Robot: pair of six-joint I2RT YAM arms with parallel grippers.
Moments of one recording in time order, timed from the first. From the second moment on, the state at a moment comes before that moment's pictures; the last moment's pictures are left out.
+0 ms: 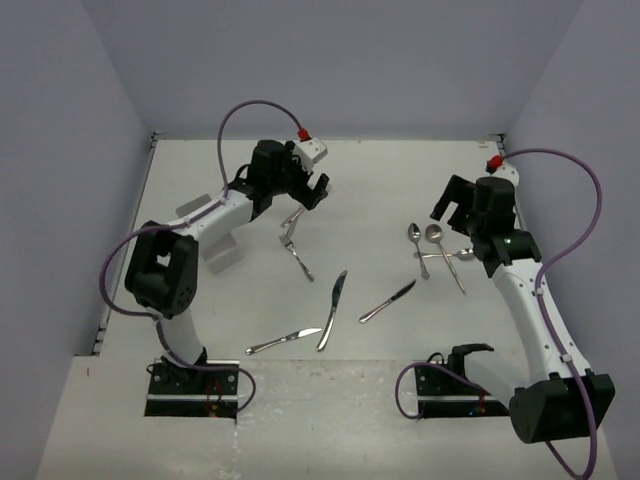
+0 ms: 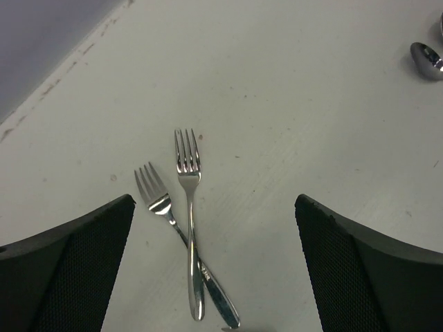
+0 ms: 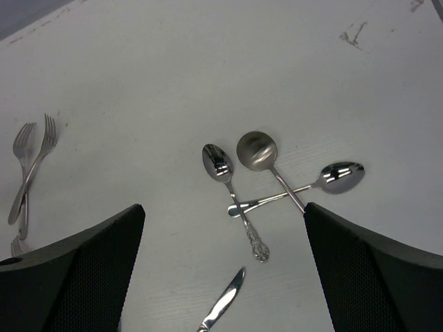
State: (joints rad) left arm -0.44 1.78 1.30 0.05 0.33 0.24; right arm 0.09 1.04 0.99 -0.53 0.19 0.44
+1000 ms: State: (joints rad) left arm -0.44 2.21 1.63 -0.35 0.33 0.35; right arm 0.09 1.19 1.03 -0.61 0.22 0.44
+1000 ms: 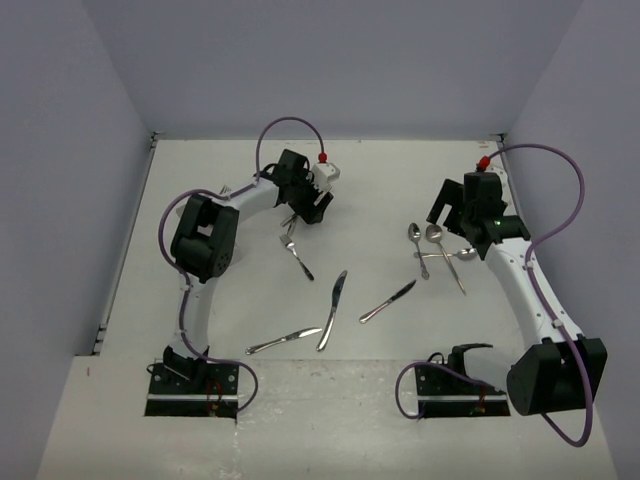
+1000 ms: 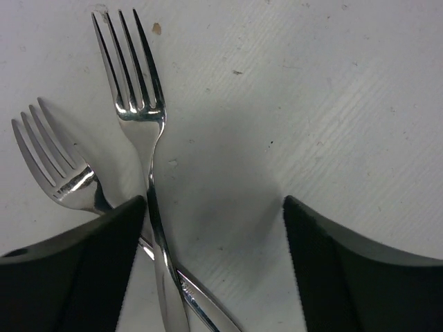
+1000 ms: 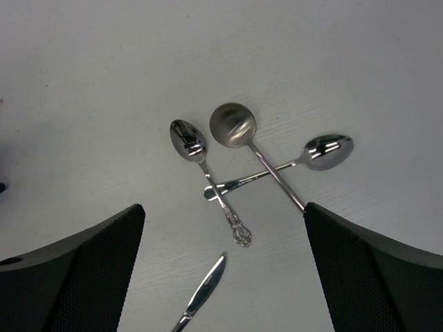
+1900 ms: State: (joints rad) left arm -0.46 1.56 1.10 0.14 0.22 0.24; right arm 0.09 1.11 1.01 -0.57 0.20 0.45
